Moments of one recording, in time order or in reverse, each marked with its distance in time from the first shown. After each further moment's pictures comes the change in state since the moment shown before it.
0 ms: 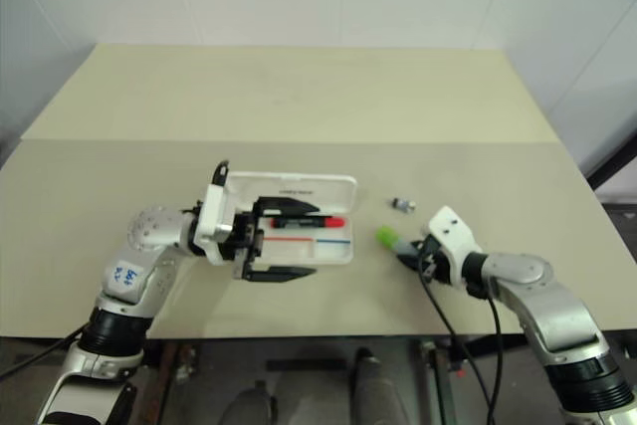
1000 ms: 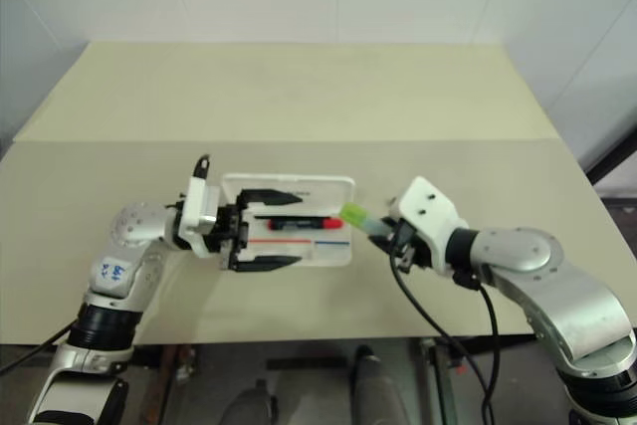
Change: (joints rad) left arm 0.005 0.054 0.082 0.104 -0.004 -0.064 -0.031; right arm -0.166 -0.036 -0.016 -0.448 0.138 0.352 -0.065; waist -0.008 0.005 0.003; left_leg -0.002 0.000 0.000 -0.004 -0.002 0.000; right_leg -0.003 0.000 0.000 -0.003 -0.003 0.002
